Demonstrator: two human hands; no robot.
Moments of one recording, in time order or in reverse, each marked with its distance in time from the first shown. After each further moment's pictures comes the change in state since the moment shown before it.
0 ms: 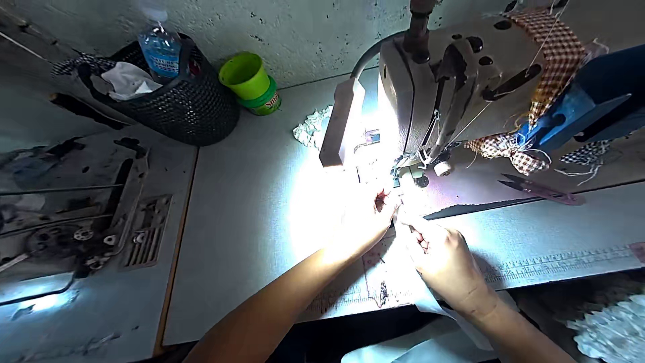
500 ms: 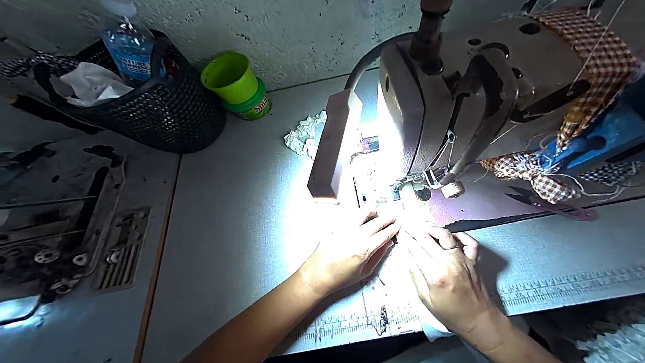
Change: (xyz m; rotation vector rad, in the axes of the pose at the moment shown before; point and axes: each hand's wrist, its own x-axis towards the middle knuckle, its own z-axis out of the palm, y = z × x) left_hand -0.014 -0.035 -0.022 0.433 -0.180 0.672; right_hand -0.004 0.020 0.011 -0.394 0.124 -0.308
